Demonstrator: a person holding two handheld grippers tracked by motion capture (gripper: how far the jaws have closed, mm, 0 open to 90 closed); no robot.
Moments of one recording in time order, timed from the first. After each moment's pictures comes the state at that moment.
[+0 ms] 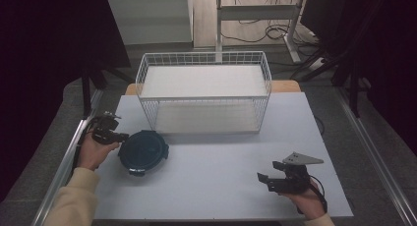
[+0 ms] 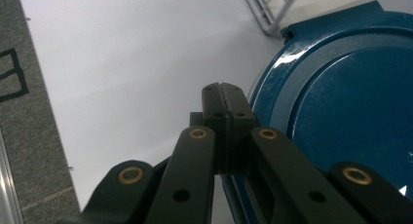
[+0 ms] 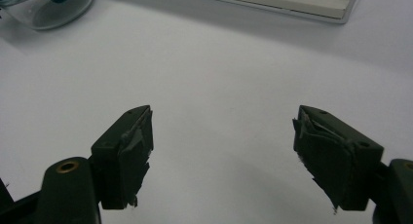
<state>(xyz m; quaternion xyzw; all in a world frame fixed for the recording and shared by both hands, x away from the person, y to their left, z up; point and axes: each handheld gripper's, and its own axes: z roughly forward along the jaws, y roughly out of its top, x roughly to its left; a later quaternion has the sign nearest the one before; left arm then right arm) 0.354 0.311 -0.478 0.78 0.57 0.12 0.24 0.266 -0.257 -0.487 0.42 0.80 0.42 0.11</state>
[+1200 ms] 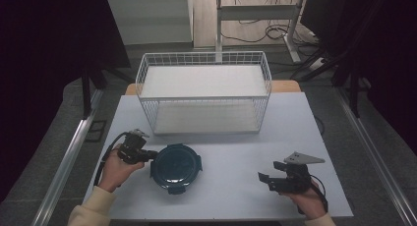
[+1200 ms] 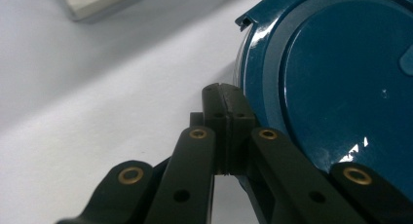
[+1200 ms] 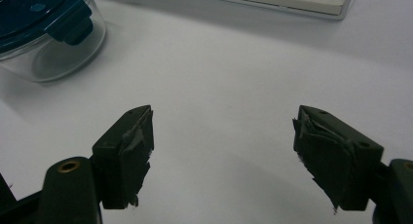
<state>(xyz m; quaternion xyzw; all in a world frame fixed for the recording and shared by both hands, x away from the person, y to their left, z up) 0.307 0.221 -0.479 0.83 0.48 0.05 0.29 0.267 -0.259 -0.487 0.42 0.80 0.42 0.11</state>
